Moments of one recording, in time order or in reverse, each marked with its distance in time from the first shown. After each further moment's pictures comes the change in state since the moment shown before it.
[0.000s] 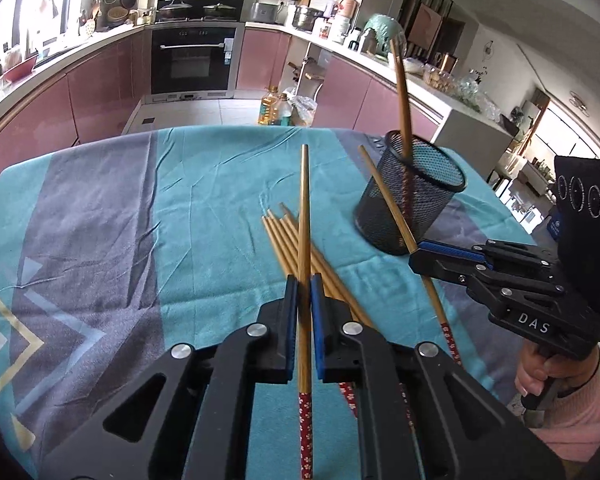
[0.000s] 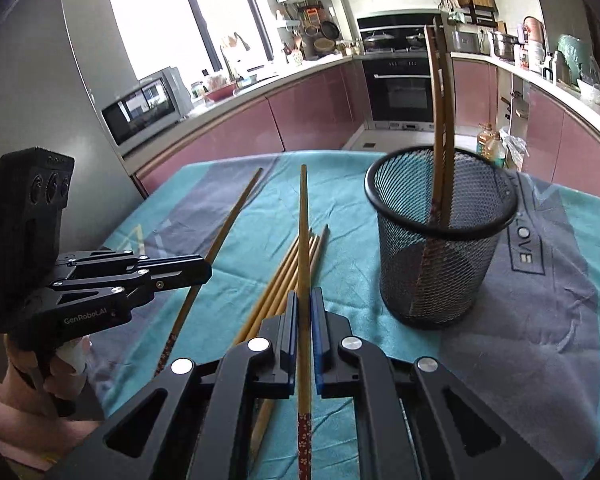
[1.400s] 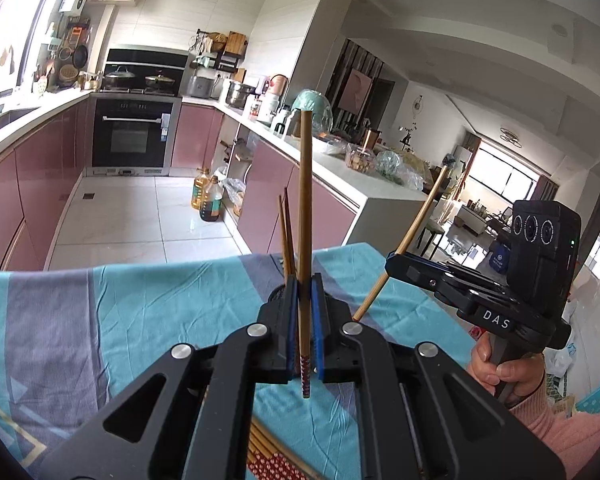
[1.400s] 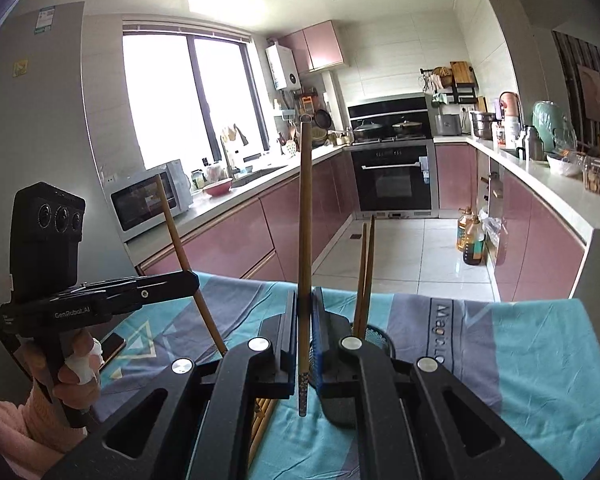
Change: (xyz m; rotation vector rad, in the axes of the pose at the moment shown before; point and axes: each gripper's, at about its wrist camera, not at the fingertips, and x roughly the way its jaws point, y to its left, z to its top) left arm -0.076 -0.056 0.094 0.077 -0.271 -0.236; right arm -0.104 -0.036 0.069 -0.033 -0.320 -0.037
